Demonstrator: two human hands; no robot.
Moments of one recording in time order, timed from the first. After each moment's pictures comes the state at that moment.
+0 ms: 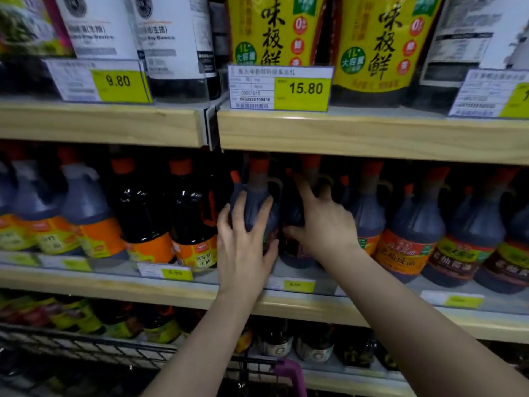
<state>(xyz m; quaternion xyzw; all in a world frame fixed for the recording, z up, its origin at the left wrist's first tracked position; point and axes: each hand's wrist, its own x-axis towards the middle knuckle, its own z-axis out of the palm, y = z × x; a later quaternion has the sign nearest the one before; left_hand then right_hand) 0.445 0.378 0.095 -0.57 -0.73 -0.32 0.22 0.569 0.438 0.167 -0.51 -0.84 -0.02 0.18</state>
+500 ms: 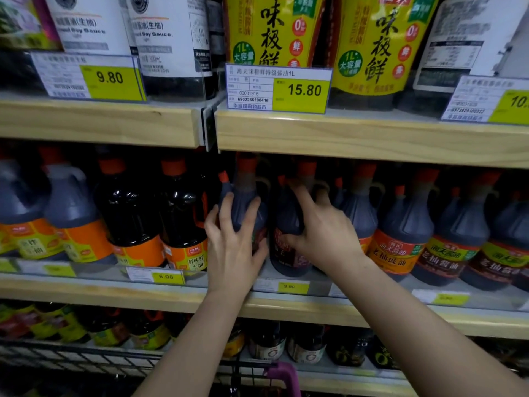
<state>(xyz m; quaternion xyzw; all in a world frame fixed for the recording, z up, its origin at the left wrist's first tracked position) 0.435 0.385 0.089 -0.57 -0.71 -0.35 0.24 0.579 0.428 0.170 -0.47 -0.86 -0.03 0.20</state>
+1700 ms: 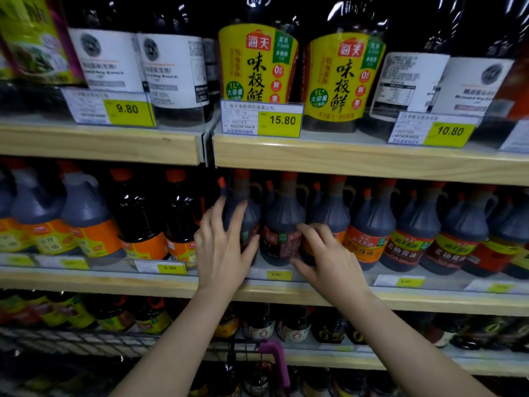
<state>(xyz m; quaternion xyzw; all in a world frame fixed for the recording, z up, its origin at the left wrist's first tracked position) 0.440 0.351 0.117 -0.56 -0.73 -0.32 0.23 0.634 0.385 0.147 -0.44 -0.87 -0.01 0.22</state>
